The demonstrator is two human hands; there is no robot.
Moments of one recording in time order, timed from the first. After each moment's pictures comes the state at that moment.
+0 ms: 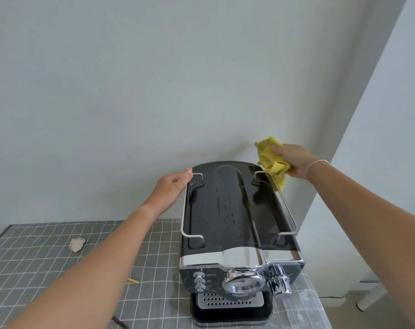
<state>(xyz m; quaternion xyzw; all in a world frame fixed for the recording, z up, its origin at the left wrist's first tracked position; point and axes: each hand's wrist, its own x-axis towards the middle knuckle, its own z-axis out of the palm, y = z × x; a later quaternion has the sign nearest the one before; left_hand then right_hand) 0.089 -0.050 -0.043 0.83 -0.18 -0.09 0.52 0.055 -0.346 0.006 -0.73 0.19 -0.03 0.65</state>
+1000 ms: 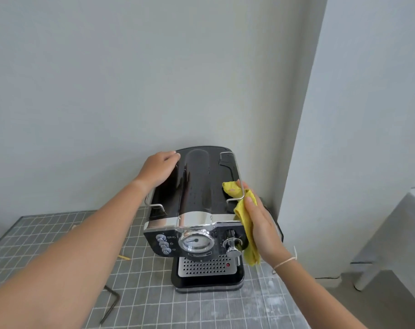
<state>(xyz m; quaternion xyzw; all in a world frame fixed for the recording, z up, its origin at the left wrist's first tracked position) 0.052 -0.097 -0.012 0.92 -0.16 0.00 0.35 -0.129 -0.275 -0.075 -0.71 0.05 -0.13 0.69</state>
